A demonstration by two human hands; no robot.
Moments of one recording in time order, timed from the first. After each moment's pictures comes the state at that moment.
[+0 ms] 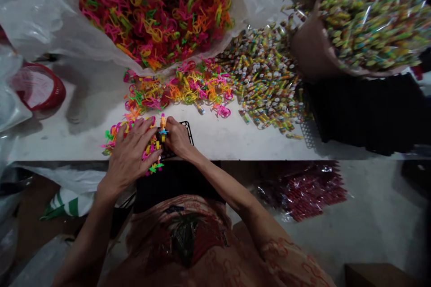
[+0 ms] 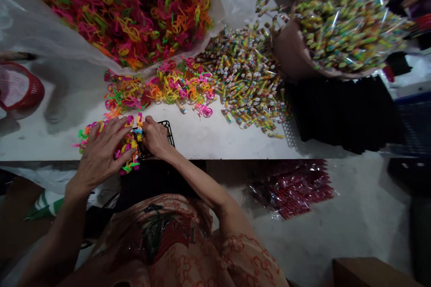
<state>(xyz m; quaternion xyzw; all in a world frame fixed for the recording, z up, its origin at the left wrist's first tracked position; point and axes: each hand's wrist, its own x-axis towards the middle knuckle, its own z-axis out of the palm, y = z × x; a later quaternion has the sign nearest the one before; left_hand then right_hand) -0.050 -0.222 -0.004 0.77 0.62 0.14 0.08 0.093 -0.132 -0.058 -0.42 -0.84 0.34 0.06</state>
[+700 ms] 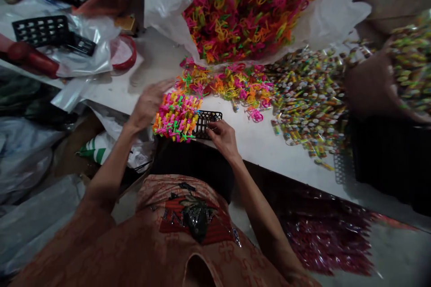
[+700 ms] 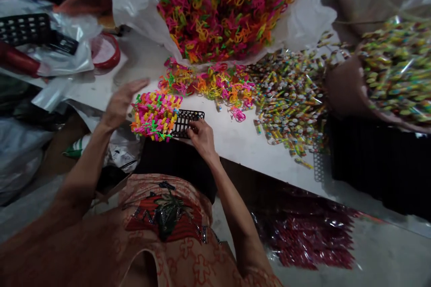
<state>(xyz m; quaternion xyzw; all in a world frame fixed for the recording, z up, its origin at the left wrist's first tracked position) -0.106 -0.236 0.007 0.66 0.68 0.31 0.13 0.153 -0.154 -0.065 -0.42 -0.77 0.43 0.22</state>
